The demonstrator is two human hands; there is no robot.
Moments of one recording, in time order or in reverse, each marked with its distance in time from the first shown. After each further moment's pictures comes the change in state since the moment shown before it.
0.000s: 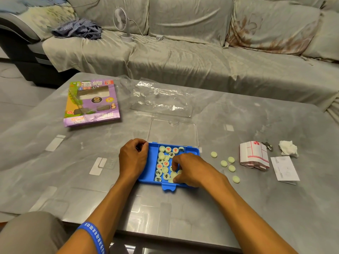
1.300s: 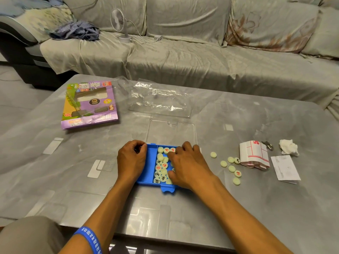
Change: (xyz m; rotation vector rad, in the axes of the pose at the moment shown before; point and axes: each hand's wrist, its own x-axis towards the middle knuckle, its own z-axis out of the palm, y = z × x) left_hand 0.000 0.000 0.000 -0.013 0.005 0.015; right_hand 0.014 0.001 0.015 -0.414 0.301 -0.129
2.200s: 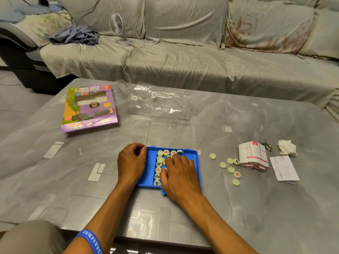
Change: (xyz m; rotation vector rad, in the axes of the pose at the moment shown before) left_hand 0.000 -0.003 0.001 0.006 -0.005 0.007; right_hand -0.001 -0.030 0.052 0.151 0.310 0.227
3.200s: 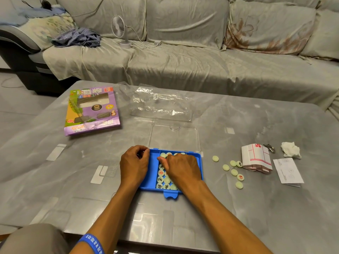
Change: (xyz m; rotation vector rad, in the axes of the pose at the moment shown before) left_hand -0.001 0.002 -0.001 -0.022 -0.006 -0.007; right_hand 0.039 0.006 -0.004 -0.115 0.009 -0.086
